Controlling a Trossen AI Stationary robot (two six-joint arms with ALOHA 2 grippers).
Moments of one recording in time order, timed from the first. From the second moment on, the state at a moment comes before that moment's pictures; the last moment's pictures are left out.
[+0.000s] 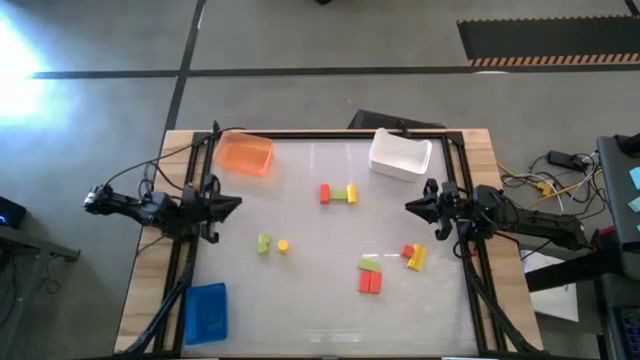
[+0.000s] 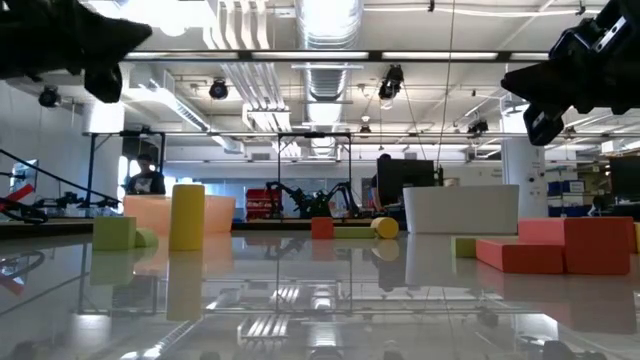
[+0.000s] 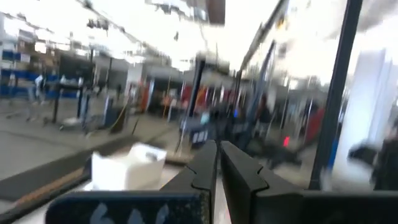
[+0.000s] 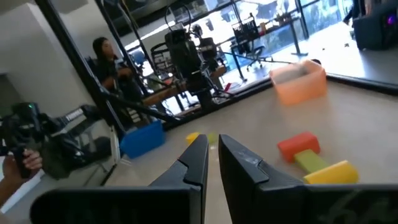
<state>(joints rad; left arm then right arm) -0.27 0.06 0.04 0.36 -0.43 -0.05 -0.17 0.03 0.01 0.07 -0.18 0.42</state>
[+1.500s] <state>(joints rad) -0.27 0.48 0.04 1.33 -0.54 0.49 -0.18 0.68 0.22 0.71 0.08 -0.01</state>
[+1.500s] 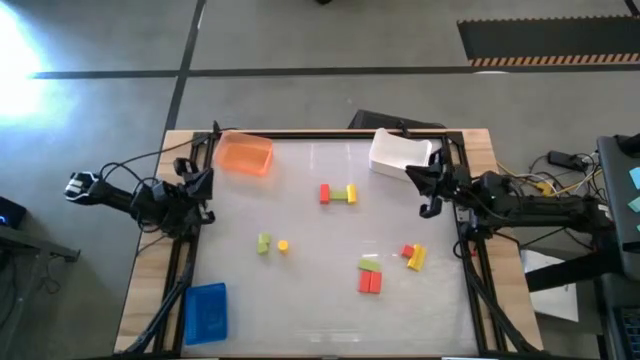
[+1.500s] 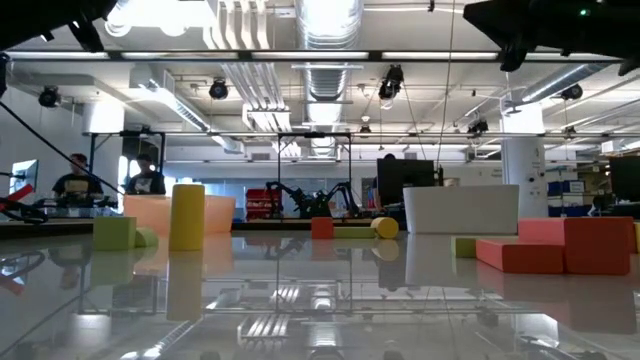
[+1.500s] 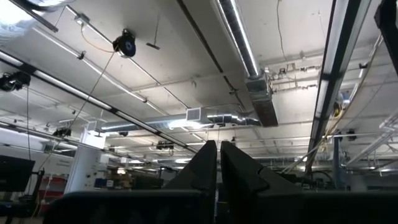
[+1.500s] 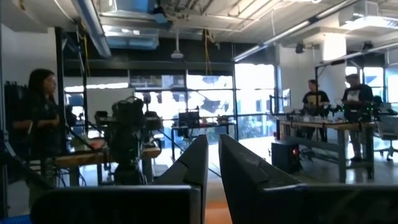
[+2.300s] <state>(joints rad) -0.27 0.49 0.03 1.35 -0.54 0.48 -0.19 1.13 0.60 0.51 0.13 -0.09</state>
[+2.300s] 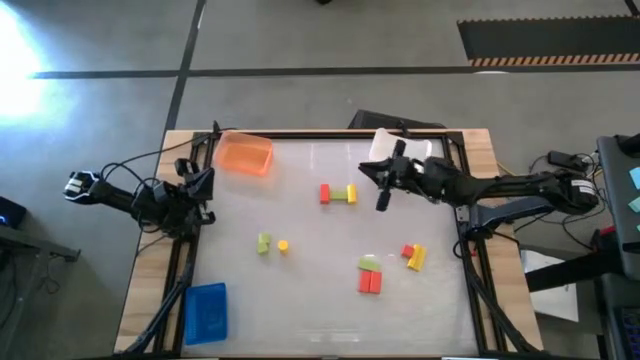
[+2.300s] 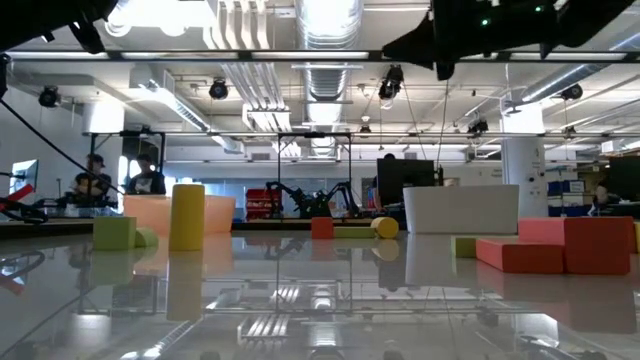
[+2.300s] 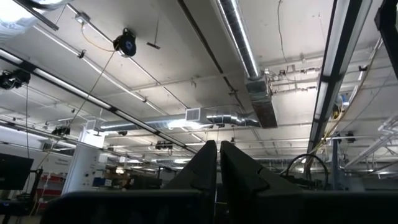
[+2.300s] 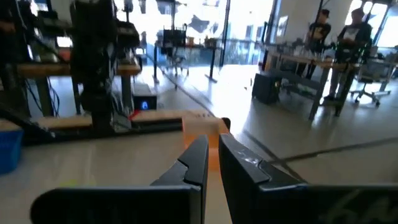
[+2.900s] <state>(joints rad) -0.27 0.48 0.03 1.35 -0.54 0.49 -0.25 1.44 1.00 -0.22 0.12 -0.22</state>
